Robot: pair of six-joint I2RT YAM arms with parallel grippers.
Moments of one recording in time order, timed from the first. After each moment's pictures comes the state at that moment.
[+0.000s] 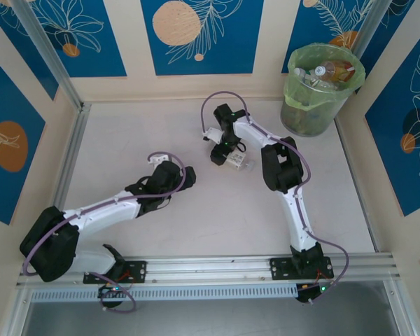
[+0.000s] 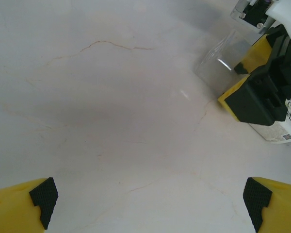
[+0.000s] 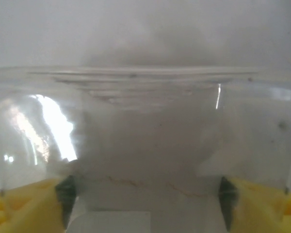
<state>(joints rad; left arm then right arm) -0.73 1.31 0.68 -0.11 -0.31 -0.83 0.45 2.39 2.03 -1.01 -0.10 -0.56</state>
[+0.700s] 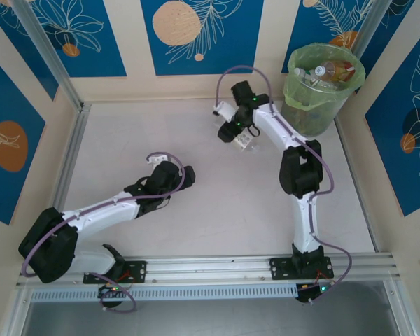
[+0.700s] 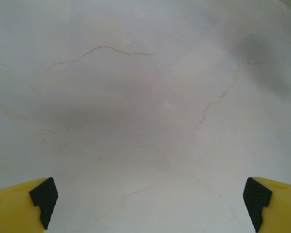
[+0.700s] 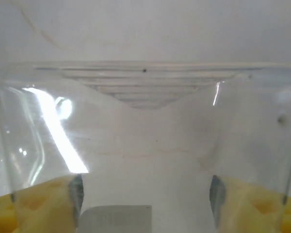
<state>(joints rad) -0.72 1.30 0.68 -0.09 -0.32 -0.83 0.35 2.16 2.03 -0.95 -0.23 -0.54</state>
